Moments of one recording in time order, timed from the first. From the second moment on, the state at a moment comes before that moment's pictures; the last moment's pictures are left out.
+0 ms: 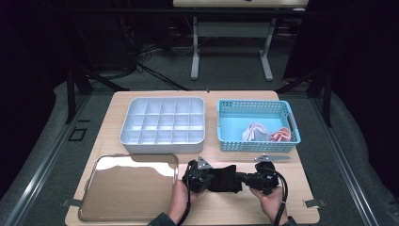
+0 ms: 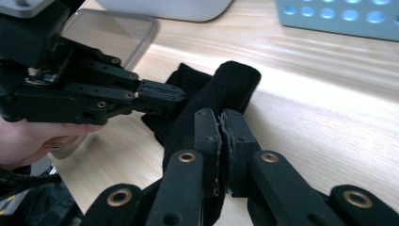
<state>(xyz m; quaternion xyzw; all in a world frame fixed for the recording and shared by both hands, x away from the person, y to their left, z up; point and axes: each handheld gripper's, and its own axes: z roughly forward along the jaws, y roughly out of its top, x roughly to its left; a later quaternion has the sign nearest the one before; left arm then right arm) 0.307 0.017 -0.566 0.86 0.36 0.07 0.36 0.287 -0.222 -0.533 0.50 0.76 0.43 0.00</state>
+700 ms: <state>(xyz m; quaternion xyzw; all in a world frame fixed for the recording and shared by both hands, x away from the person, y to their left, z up) 0.312 0.015 -0.568 0.85 0.36 0.05 0.38 0.301 -0.176 -0.535 0.46 0.80 0.40 0.01</state>
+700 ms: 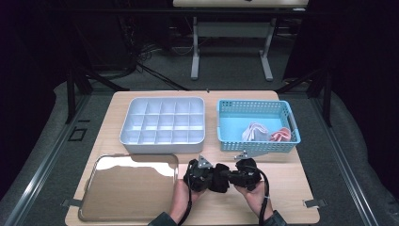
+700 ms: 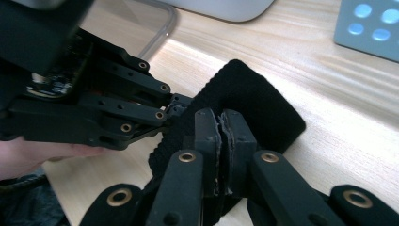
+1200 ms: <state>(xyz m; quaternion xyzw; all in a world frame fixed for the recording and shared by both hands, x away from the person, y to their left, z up) 0.308 0.029 -0.555 0.86 0.36 0.06 0.35 0.303 -0.177 -0.542 0.46 0.80 0.39 0.02</state>
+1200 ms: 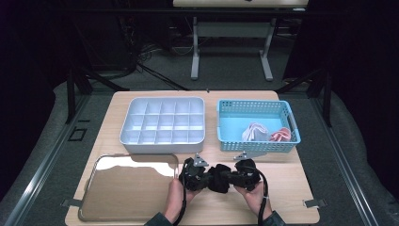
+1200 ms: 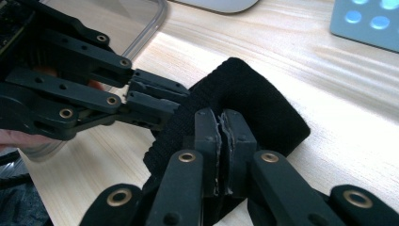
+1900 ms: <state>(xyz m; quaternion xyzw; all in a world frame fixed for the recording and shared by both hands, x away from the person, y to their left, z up) 0.320 0.030 -0.565 0.86 0.36 0.04 0.35 0.319 -0.158 -0.550 0.45 0.82 0.37 0.01</state>
